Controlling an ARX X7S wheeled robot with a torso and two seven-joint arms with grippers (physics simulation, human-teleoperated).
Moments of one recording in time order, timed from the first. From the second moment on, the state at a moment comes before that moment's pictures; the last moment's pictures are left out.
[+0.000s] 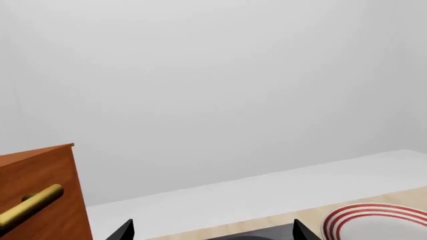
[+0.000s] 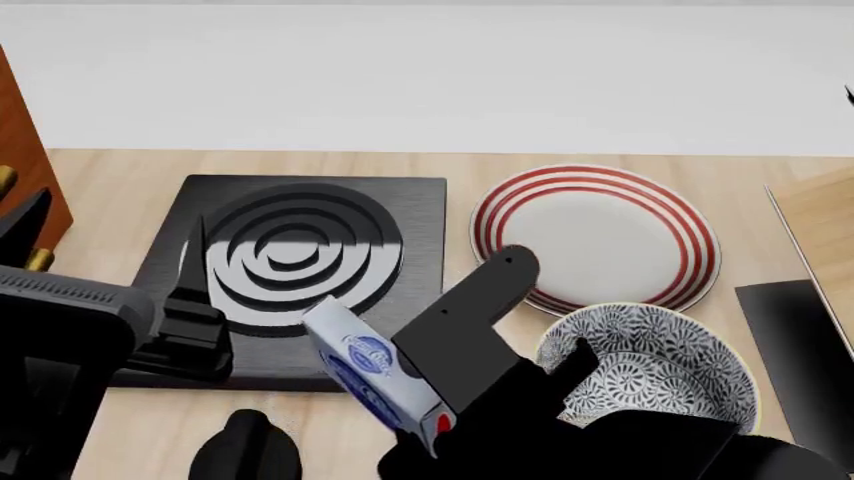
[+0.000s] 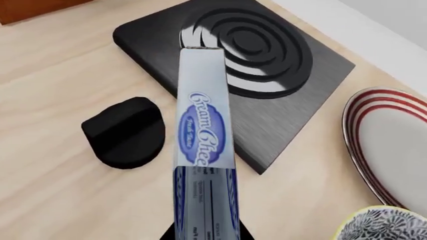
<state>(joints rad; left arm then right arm) -0.48 -0.36 0.35 0.57 -0.34 -0.68 -0.41 0.89 0.51 -0.53 -0.39 0.94 1.40 0.09</state>
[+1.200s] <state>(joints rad) -0.50 -0.37 0.37 0.55 -0.34 -0.66 -0.41 1.01 0.75 -0.34 -0.33 1.67 1.49 0.71</state>
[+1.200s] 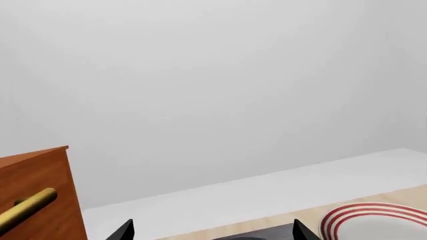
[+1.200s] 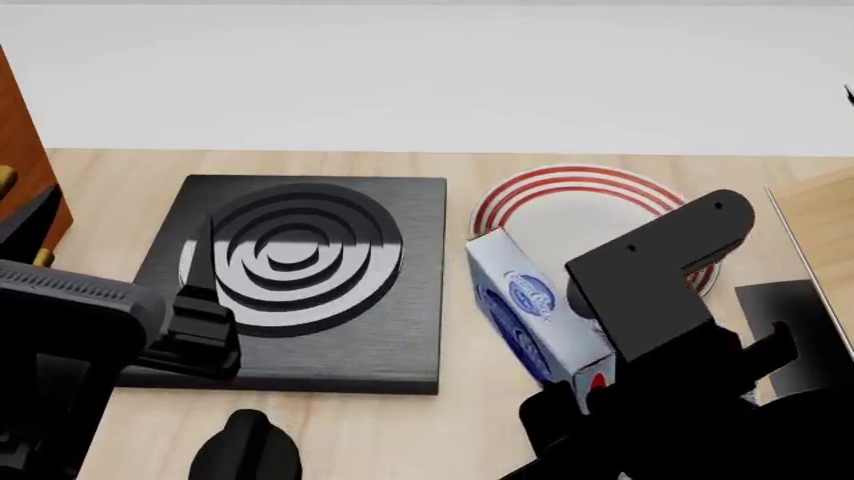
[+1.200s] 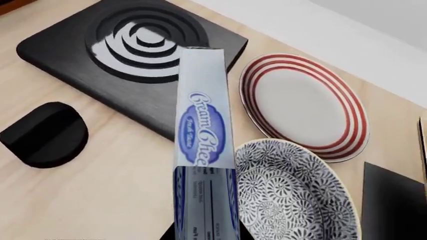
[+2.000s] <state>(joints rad) -0.50 -0.37 0.38 0.53 -0.35 -0.65 -0.41 0.97 1.00 -0.31 -0.31 1.92 1.38 0.89</state>
